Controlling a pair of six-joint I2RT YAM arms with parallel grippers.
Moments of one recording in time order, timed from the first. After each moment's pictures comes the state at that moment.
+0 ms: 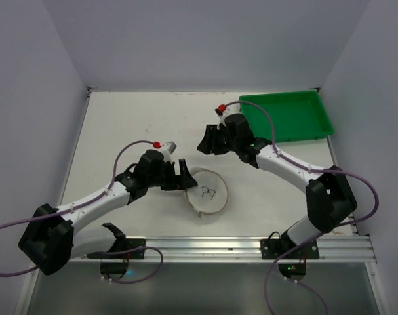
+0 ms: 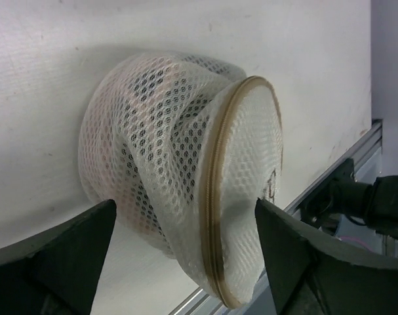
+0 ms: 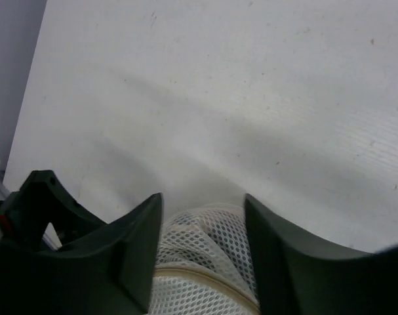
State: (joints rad) left arm -0.63 1.18 0.59 -0.10 0.28 -0.70; right arm 0.61 1.58 1.09 -0.08 -0.19 0.54
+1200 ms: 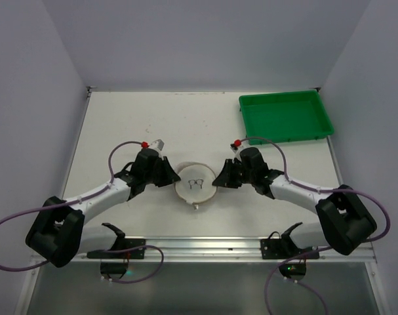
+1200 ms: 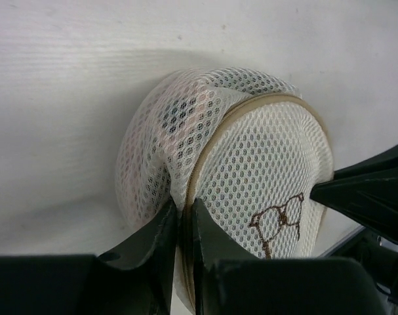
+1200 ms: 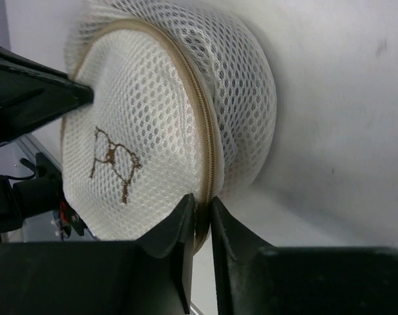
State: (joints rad) left arm -0.55 1.26 0.57 -0.06 0.17 -0.76; right arm 0.60 1.33 0.53 0.08 -0.35 0.73
